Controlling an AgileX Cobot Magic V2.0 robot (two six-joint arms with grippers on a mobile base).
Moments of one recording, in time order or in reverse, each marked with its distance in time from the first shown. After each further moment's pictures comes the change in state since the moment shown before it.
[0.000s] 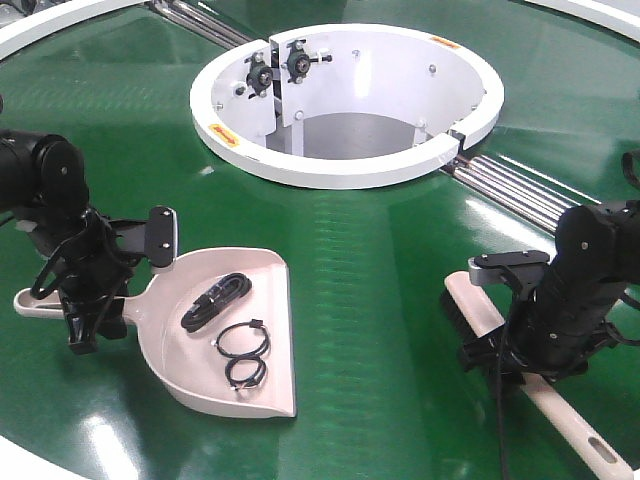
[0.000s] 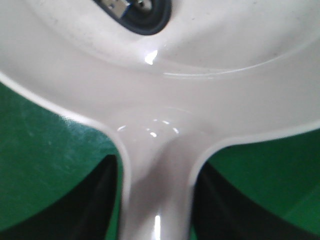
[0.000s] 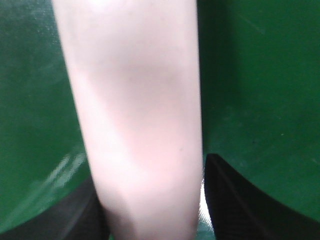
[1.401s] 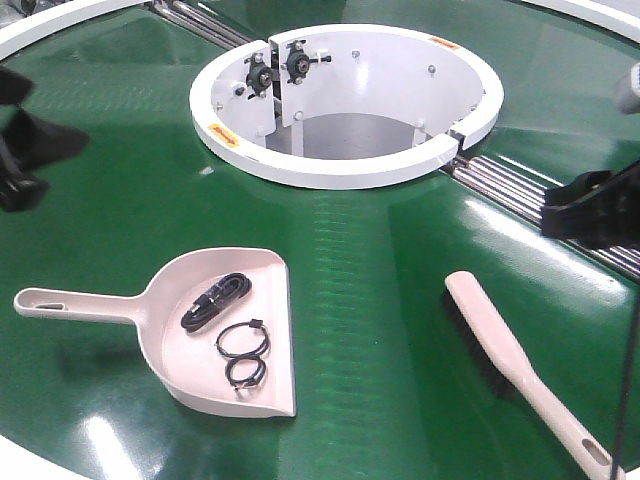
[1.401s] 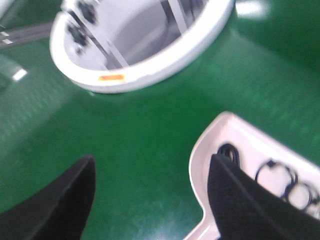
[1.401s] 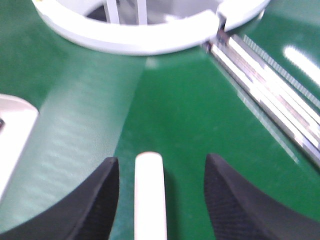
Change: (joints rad) left arm 0.000 -0.707 0.024 -0.186 -0.246 -0.498; right arm 0.000 -0.654 0.005 -0.043 -0.300 -0.001
